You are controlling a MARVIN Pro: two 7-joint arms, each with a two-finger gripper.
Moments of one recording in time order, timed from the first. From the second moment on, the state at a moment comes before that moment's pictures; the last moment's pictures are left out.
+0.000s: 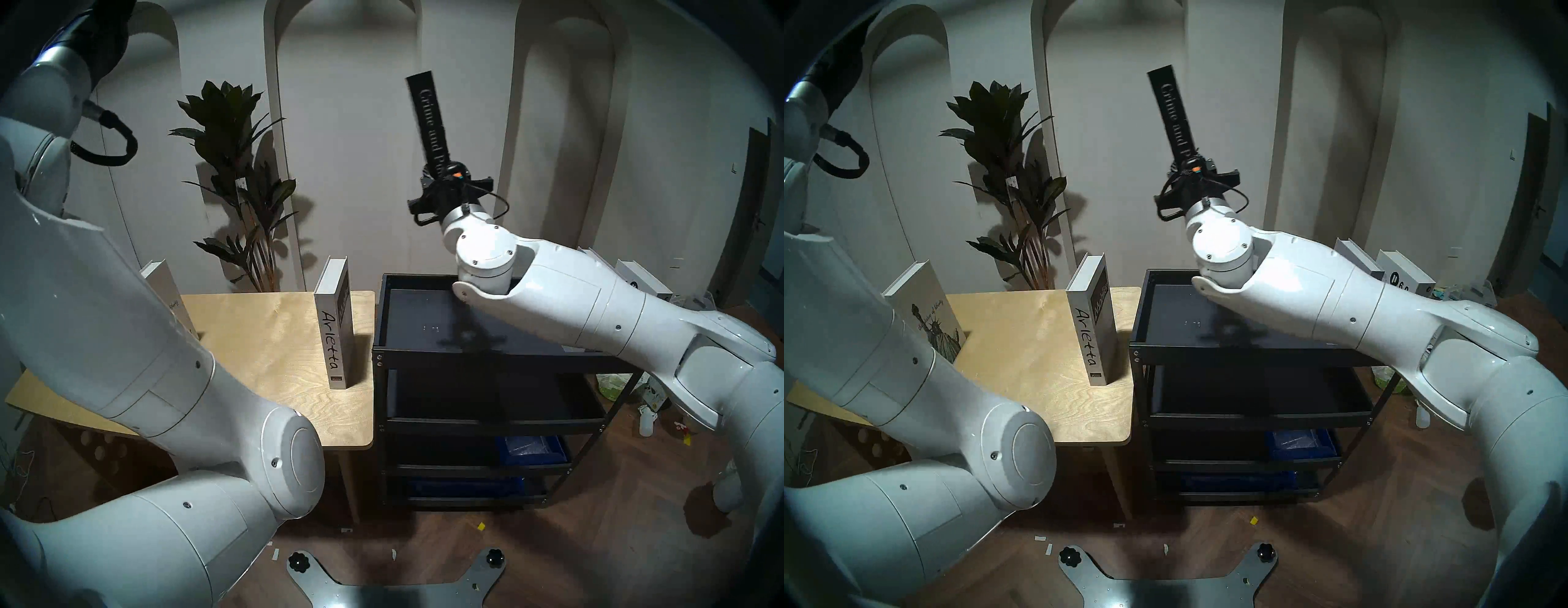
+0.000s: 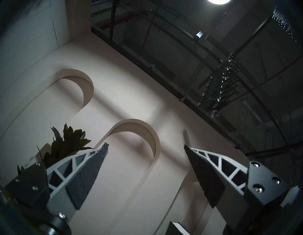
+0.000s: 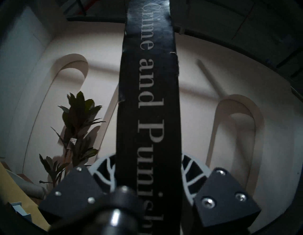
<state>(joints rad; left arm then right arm) 0.74 -1.70 -1.93 -2.44 -0.81 0.96 0.54 -0.33 -0.97 0.29 -1.46 0.85 -0.10 -0.74</state>
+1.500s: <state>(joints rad) 1.14 -1.56 -2.36 -2.34 -0.93 0.96 0.24 -0.61 -0.52 0.31 -1.68 1.17 -0.25 -0.49</state>
